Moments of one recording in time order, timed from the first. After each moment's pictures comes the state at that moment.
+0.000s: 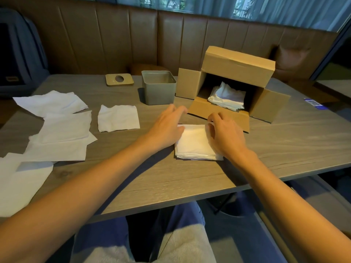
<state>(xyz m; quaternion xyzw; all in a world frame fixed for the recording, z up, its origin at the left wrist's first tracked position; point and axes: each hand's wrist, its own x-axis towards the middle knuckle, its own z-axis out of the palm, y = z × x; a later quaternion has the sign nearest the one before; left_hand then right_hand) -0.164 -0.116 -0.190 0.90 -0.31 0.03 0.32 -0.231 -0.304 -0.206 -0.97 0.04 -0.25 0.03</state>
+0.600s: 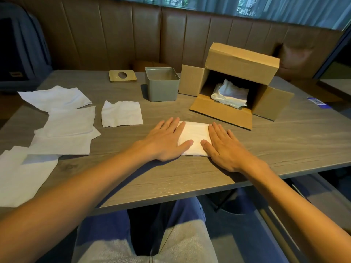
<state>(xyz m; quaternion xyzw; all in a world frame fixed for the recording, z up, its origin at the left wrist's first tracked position) -0.177 -0.091 -0.214 0.92 -0.38 -0.08 0.04 -0.267 -0.300 -0.215 -1.00 0.02 0.07 0.03</state>
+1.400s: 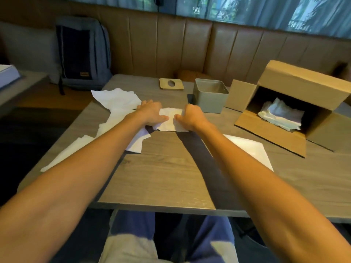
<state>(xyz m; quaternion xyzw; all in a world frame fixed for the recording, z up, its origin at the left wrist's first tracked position) -0.075 0.048 -0.182 0.99 -0.07 -0.06 0.13 -0.090 -0.108 -0.188 -0.97 0.03 0.00 0.23</state>
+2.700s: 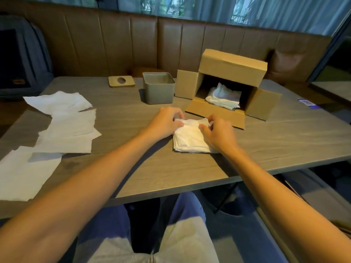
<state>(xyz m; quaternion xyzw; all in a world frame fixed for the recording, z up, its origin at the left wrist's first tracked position) -0.155 -0.114 -0.193 0.89 -0.27 -0.02 0.36 -0.233 -0.291 -0.211 -0.95 0.16 -0.18 0.21</state>
